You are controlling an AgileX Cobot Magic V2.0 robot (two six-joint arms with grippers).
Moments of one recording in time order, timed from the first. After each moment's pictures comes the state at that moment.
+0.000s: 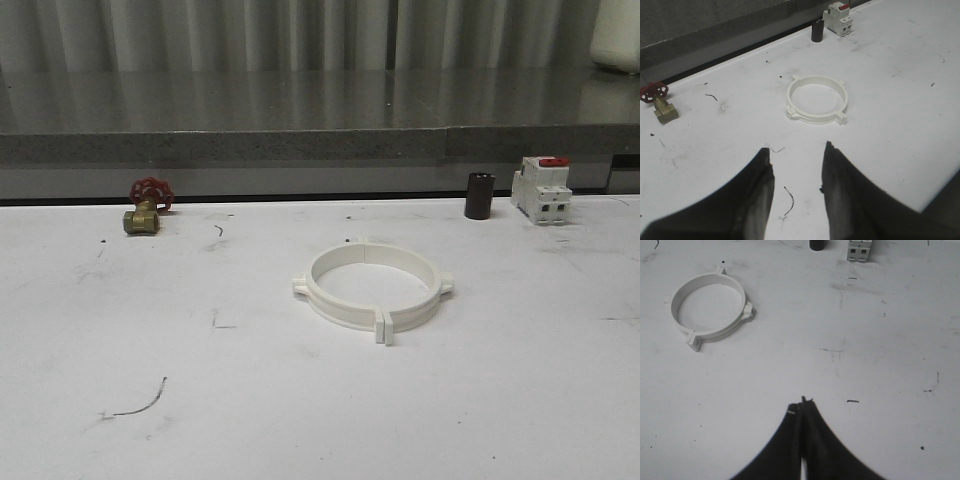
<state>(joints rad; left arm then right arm) -0.58 0.59 -0.62 -0.16 0.55 0.18 0.19 0.57 -0.54 0.03 0.69 0.07</state>
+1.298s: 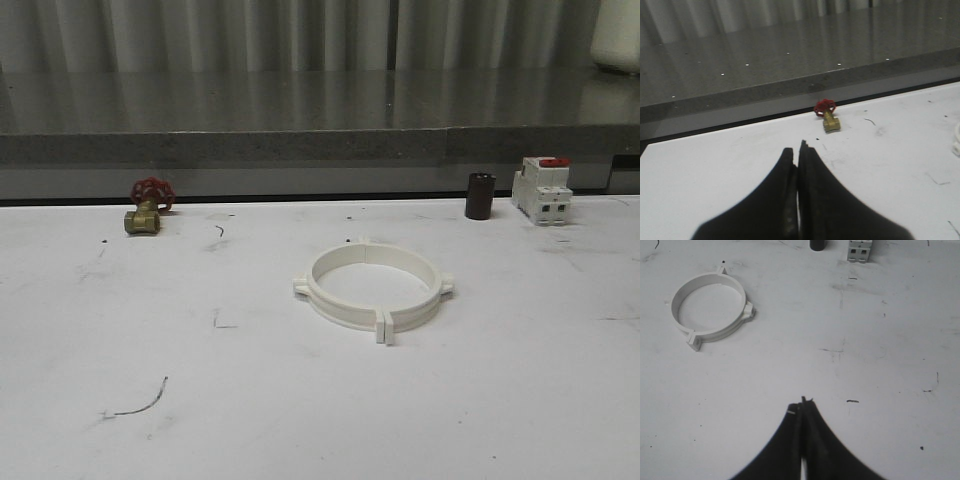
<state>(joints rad) -0.08 0.10 -0.22 -0.04 0.32 0.18 0.19 0.57 -0.54 0.02 0.69 0.07</state>
